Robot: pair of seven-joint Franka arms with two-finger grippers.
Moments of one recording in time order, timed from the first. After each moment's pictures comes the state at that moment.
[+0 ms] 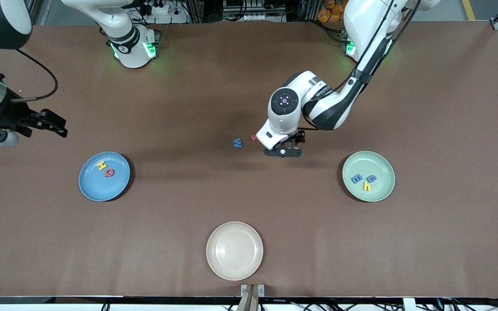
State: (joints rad) left arm -0.53 0.54 -0.27 -1.79 0.17 2.22 -0.80; right arm 0.08 0.03 -0.04 -1.70 0.00 1.73 0.05
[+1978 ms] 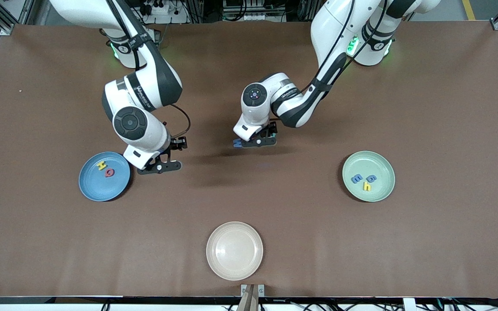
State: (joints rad) left arm -0.66 0.71 -0.26 -1.74 0.17 2.38 -1.06; right arm 0.48 0.38 -0.03 -1.75 0.05 1.93 0.30
